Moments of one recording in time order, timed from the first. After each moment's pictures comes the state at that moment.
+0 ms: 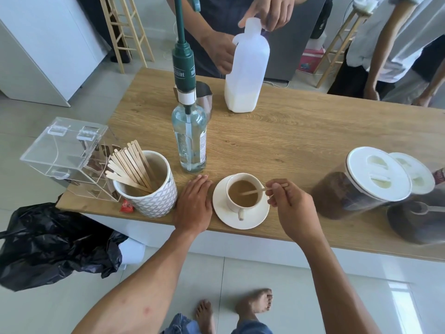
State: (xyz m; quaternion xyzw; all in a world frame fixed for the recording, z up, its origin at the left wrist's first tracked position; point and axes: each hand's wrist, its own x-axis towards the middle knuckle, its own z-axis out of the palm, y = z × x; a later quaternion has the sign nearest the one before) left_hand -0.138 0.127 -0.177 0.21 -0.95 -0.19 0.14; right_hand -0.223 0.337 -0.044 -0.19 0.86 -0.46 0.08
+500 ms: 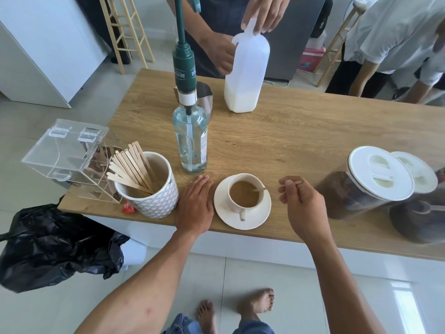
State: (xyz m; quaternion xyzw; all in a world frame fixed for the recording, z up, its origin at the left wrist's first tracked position) left_hand -0.137 0.125 -0.176 0.20 -0.95 -0.19 0.15; right_hand -0.231 0.342 -0.043 -0.15 0.86 -0.48 0.05
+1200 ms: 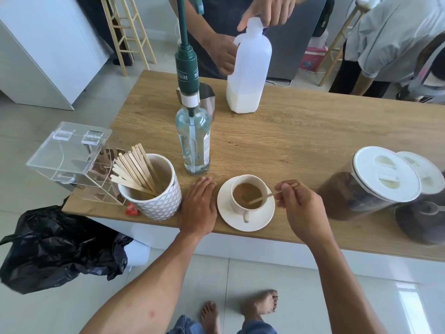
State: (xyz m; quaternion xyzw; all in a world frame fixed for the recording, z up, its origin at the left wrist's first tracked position) left_hand -0.136 0.129 -0.172 0.20 -0.95 -0.20 0.14; right_hand -0.229 0.337 -0.045 -0.16 0.87 -0.47 0.08
